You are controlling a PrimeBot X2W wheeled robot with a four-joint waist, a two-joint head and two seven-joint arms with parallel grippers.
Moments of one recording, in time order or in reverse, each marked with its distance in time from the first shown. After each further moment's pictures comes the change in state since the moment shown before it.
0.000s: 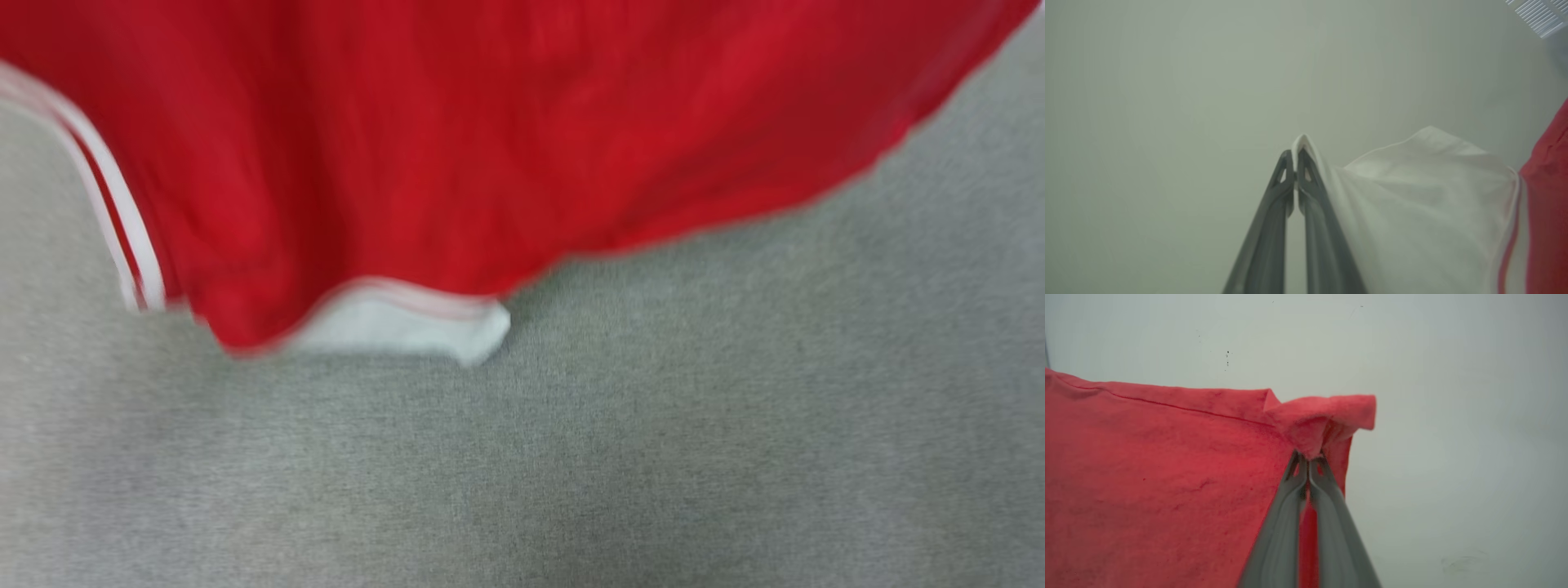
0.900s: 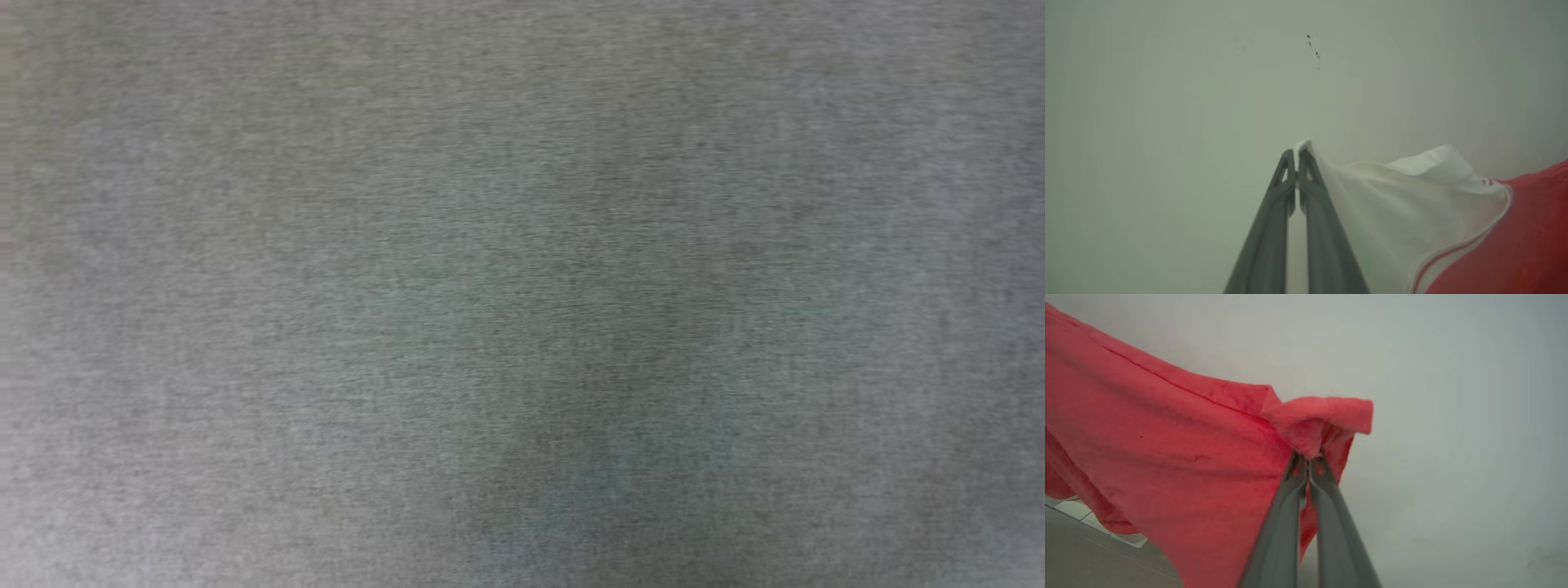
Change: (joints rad) left arm -0.533 -0.265 -0.117 0.745 0.134 -0.145 -0.245; right arm -0.550 0.124 0.179 0.739 -0.332 0.001 -0.399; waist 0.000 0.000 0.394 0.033
